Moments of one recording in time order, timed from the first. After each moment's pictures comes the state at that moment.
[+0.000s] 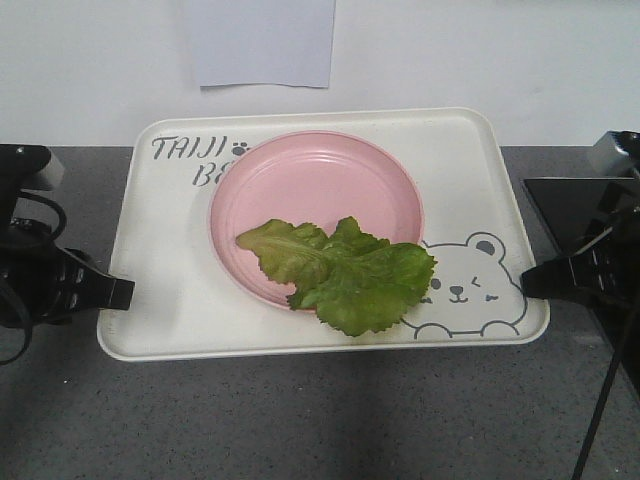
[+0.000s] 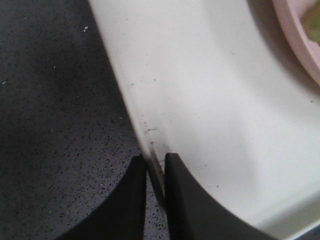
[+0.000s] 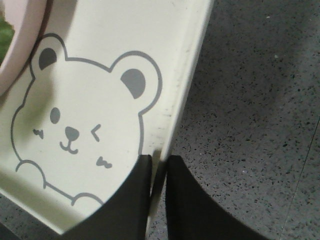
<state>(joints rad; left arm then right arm) -0.27 1.18 -0.97 -0.29 0.82 0.10 -0.10 1.24 -0.97 0.69 1.02 -0.65</state>
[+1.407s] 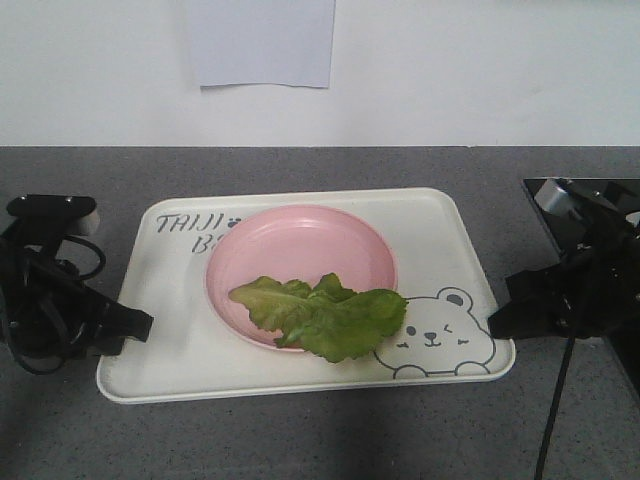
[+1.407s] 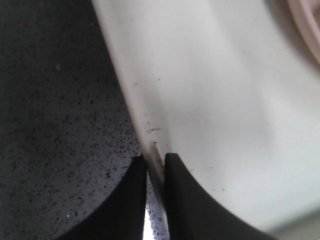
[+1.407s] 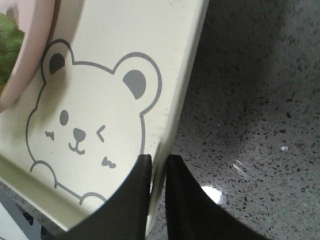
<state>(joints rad) -0.28 1.35 -0.97 -0.18 0.92 -0.02 -0.10 1.48 -0.97 0.72 1.09 -0.61</state>
